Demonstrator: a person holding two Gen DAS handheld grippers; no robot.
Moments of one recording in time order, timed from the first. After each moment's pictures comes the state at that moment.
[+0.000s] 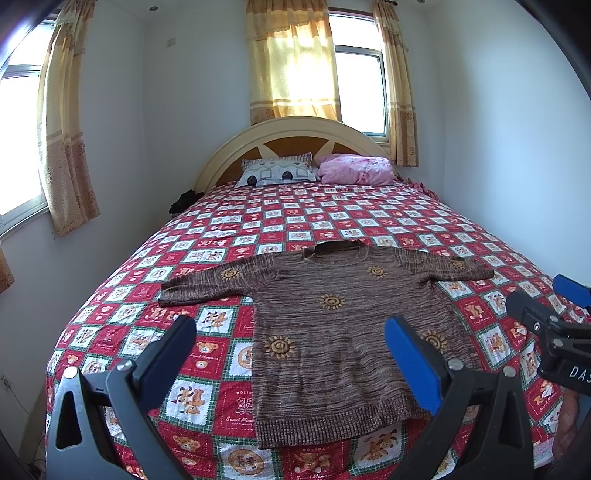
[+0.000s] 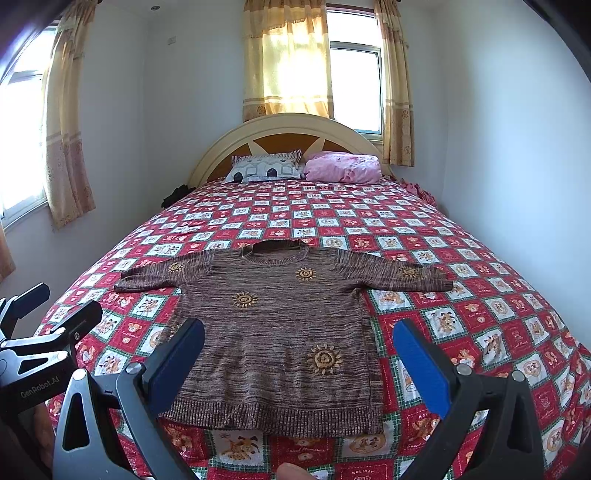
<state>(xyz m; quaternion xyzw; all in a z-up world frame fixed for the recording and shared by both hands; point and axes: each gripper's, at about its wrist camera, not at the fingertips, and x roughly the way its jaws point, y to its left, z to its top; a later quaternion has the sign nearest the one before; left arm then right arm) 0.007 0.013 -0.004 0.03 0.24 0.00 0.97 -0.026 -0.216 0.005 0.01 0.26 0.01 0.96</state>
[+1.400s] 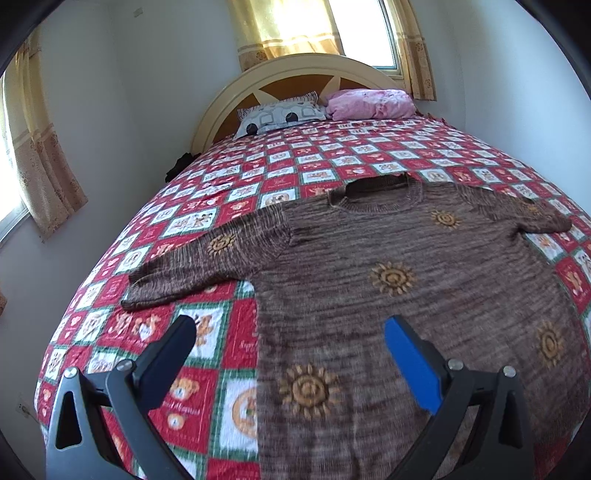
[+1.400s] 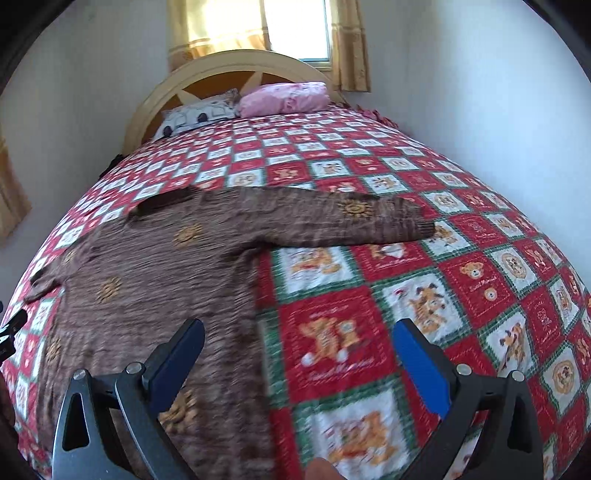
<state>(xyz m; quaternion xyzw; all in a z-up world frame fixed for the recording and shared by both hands) 0.190 0.020 -0.108 0.09 0.33 0.03 0.94 0.159 -0.378 -0.123 0.06 0.38 -0.07 0.92</state>
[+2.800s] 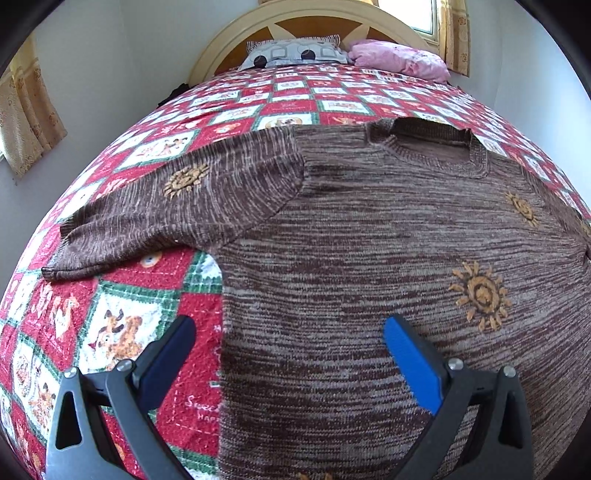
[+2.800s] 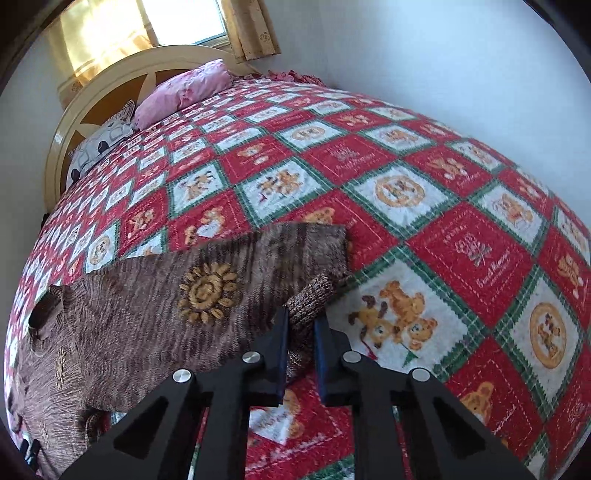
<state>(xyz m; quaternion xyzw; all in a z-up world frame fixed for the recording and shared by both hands) 0.297 0.047 -0.190 0.01 0.44 0.04 0.90 0.320 -0.544 -0.176 0.17 0.42 -0.18 0.87</state>
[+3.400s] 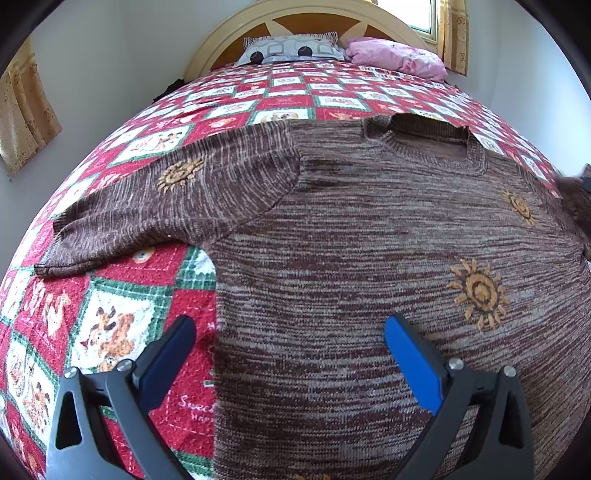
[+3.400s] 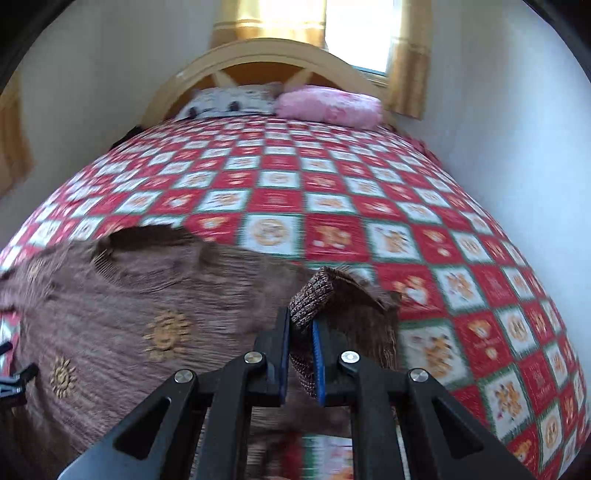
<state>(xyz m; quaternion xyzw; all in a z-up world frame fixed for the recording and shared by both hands) 0.298 0.047 -0.195 0.00 0.44 0.03 0.90 0.365 -0.324 -0.126 -0.06 0.38 0.00 0.92</state>
